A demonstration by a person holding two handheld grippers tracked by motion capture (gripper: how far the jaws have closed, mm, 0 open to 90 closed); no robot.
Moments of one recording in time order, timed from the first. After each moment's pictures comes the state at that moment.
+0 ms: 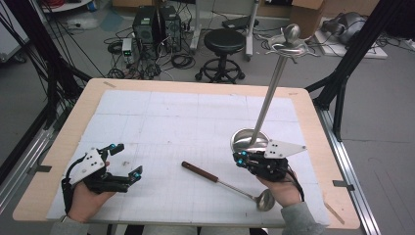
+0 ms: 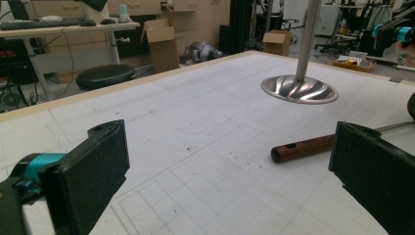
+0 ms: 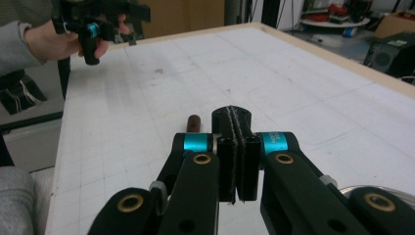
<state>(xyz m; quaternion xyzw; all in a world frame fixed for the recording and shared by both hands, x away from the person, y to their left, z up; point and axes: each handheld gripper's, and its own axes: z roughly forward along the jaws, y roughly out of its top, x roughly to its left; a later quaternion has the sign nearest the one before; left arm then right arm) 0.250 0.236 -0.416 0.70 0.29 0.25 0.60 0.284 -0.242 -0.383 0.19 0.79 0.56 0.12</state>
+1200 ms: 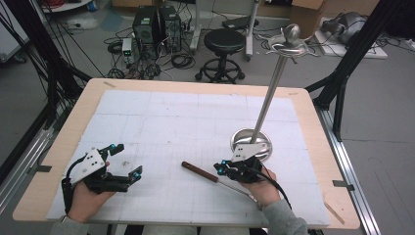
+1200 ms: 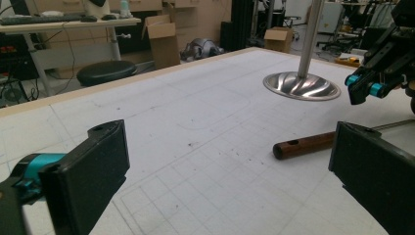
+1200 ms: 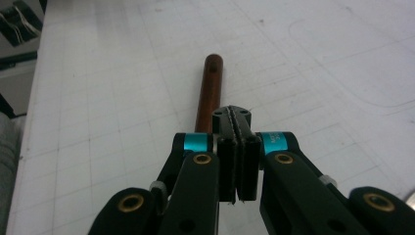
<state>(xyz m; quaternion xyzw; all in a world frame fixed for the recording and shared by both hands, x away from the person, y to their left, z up) 0.251 0.237 -0.417 0.70 0.29 0.25 0.60 0.298 -0.186 -0.416 0.17 0.87 0.45 0.08</state>
